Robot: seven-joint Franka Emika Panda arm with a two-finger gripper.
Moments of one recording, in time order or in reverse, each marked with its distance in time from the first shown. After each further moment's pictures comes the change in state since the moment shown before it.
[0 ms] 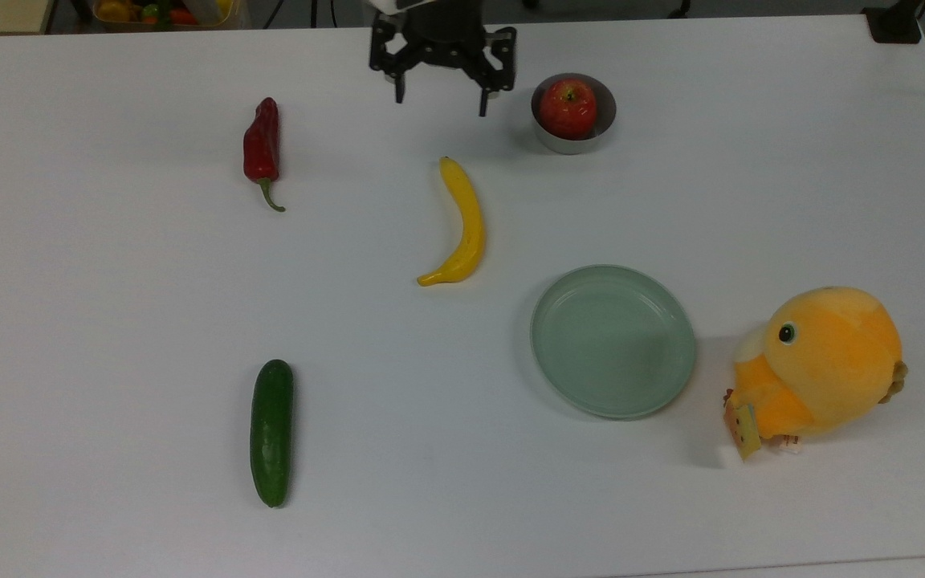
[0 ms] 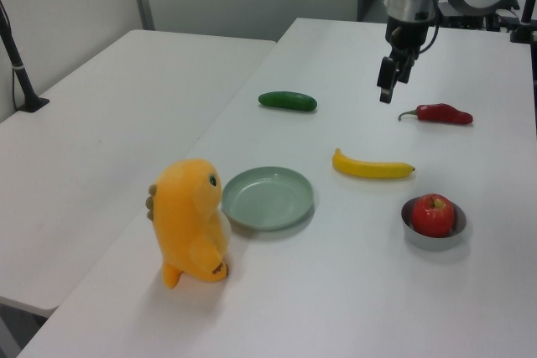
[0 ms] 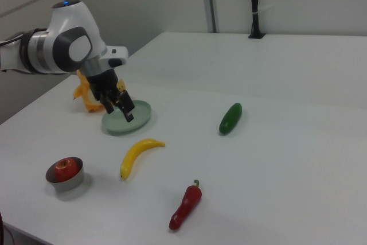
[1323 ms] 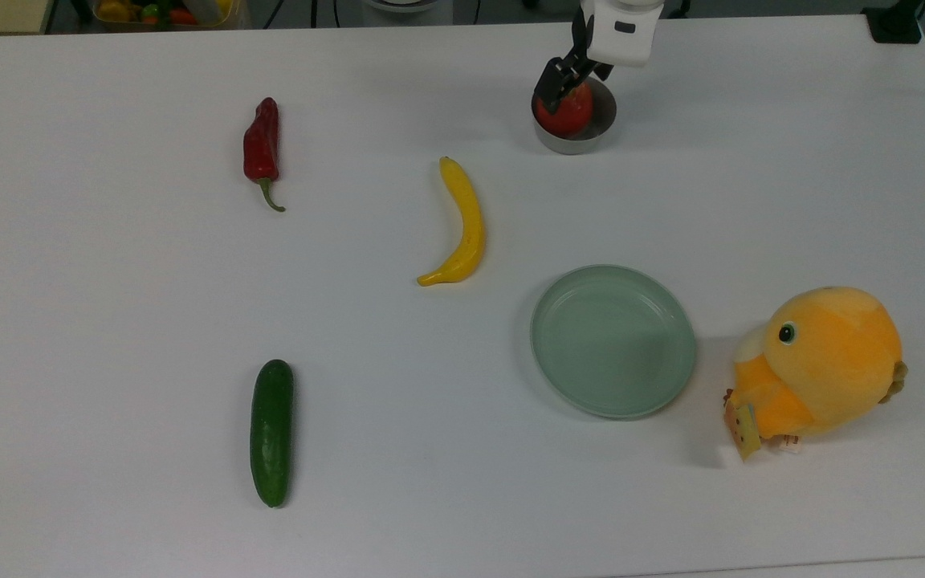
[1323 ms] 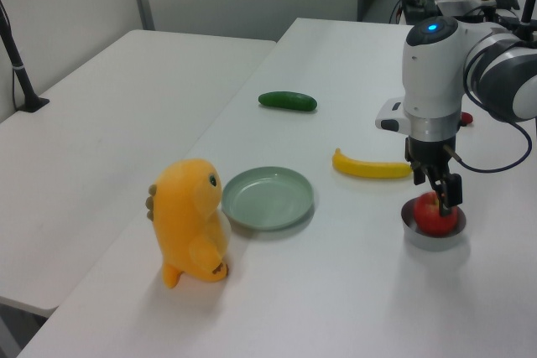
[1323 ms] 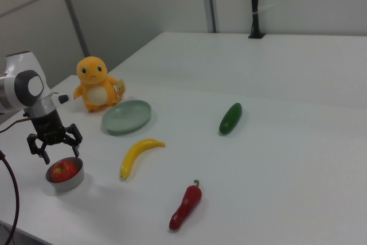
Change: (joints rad) arm 0.291 0.111 0.102 -0.134 -0.011 0.002 -0.449
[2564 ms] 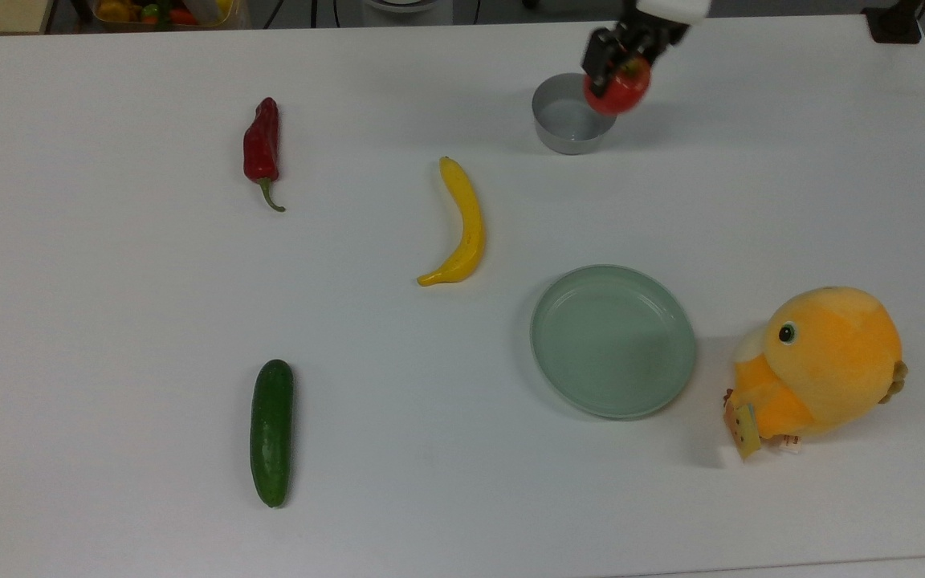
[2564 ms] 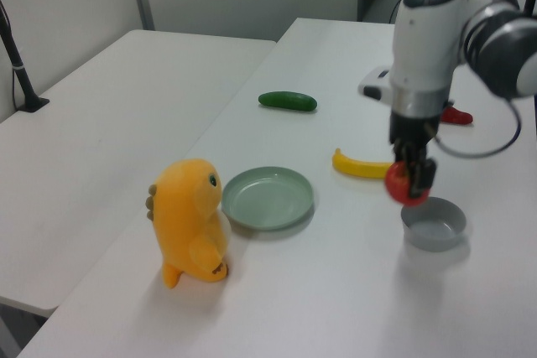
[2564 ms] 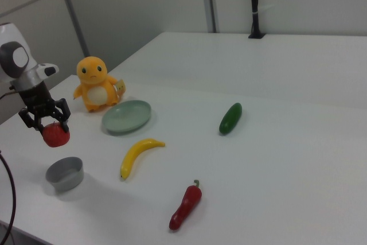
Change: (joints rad) arm 0.015 0.003 0.026 0.188 -0.041 -0.098 0.160
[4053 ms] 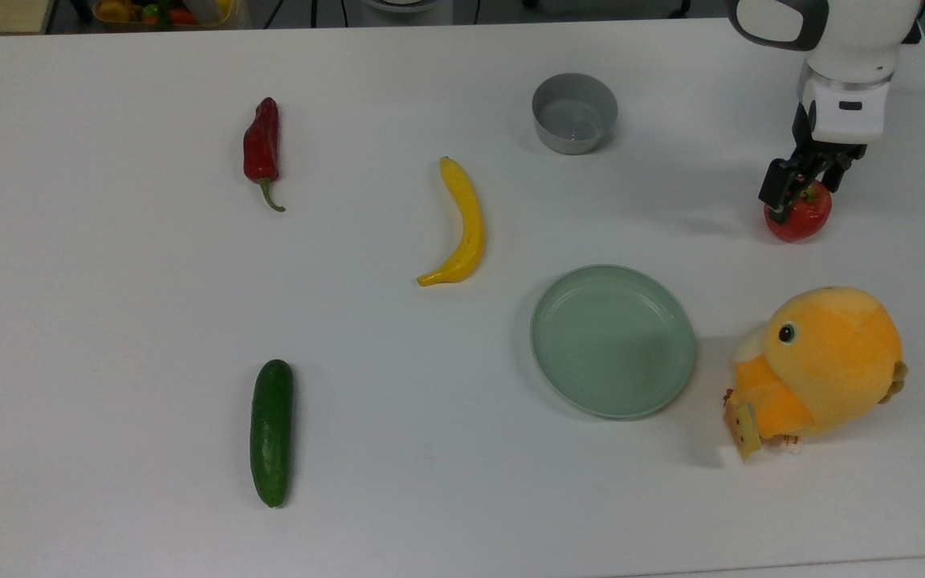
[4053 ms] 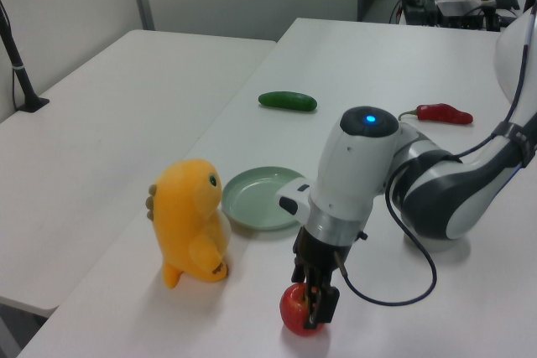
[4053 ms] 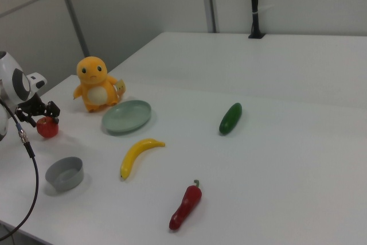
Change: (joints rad) arm 0.194 0.647 0.015 0.575 -0.123 0.389 0.256
